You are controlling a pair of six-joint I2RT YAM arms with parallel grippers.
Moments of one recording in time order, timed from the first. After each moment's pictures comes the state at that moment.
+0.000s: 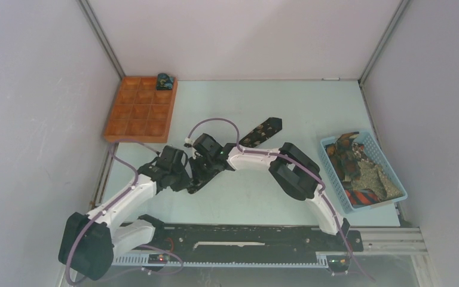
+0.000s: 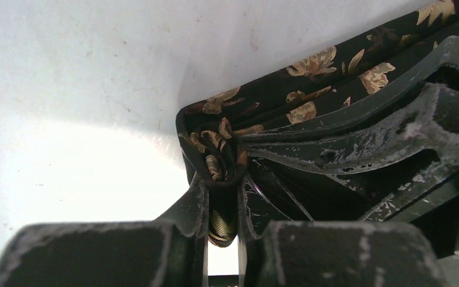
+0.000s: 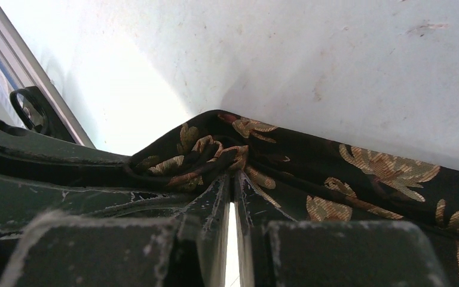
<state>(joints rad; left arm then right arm) -0.39 1.03 0.55 -0.60 -0.04 -0.86 1.03 2.23 1.60 -0.25 -0.38 0.53</state>
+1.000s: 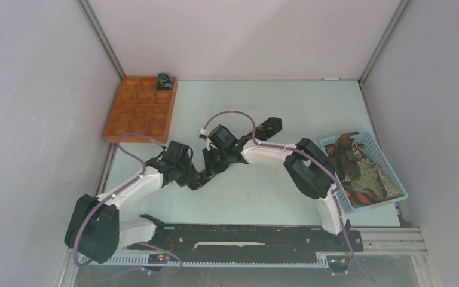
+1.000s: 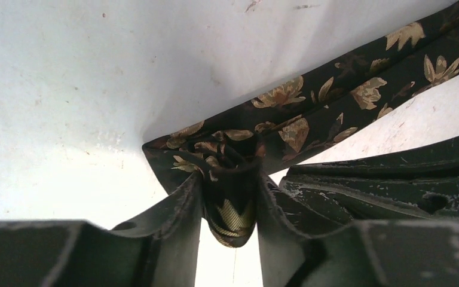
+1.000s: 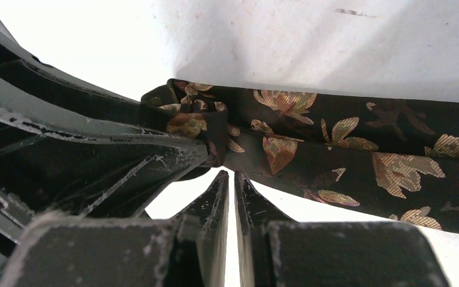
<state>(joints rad) -0.41 1.19 0.59 -0.47 -0.03 -0.85 0.93 2.10 1.46 -0.27 -0.39 0.53</state>
